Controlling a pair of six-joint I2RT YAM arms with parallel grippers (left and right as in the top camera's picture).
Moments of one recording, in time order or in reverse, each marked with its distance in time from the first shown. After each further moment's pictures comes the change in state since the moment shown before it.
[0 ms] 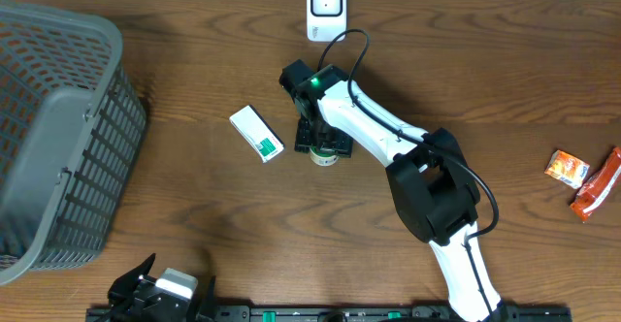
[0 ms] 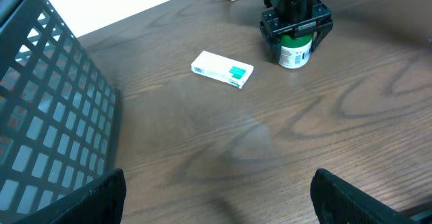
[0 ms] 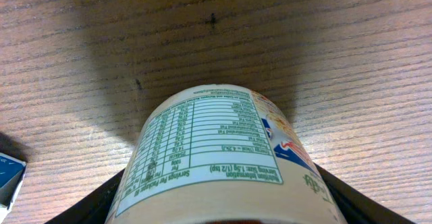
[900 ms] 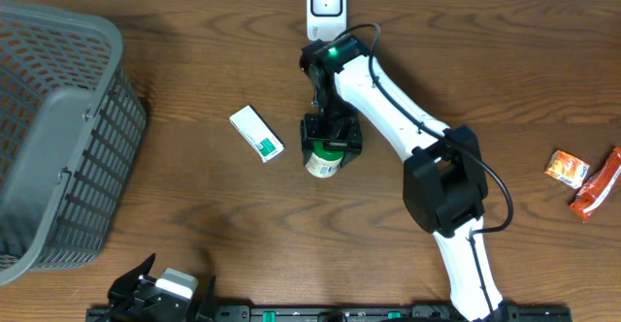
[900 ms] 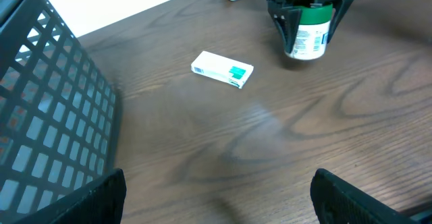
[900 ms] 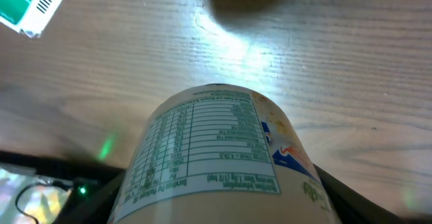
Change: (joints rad) left arm 0.000 0.000 0.000 0.000 0.000 0.000; right arm -0.085 0.013 0.200 -0.397 -0.364 -0.330
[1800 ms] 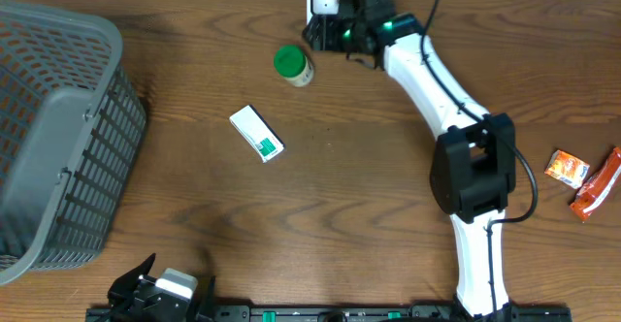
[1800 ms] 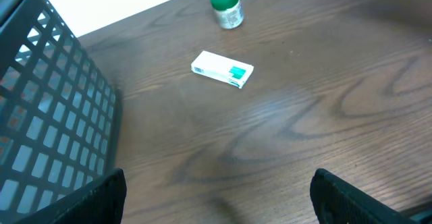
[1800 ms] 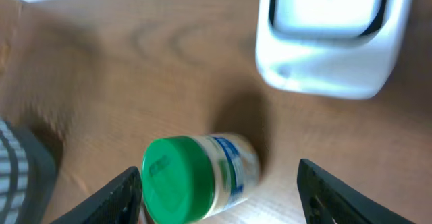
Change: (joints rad) left arm 0.000 0.000 0.000 0.000 0.000 0.000; right arm -0.214 0.000 0.002 1.055 0.038 -0.093
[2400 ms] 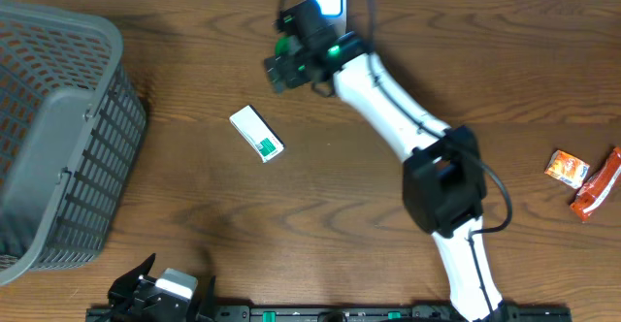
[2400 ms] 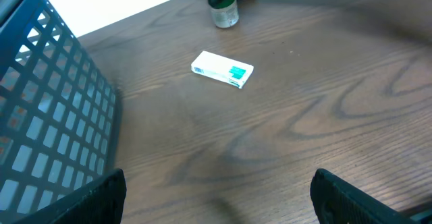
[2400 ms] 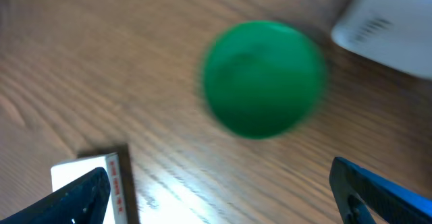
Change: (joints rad) left arm 0.000 0.000 0.000 0.000 0.000 0.000; right arm 0.239 0.000 0.002 -0.163 0.307 -0.283
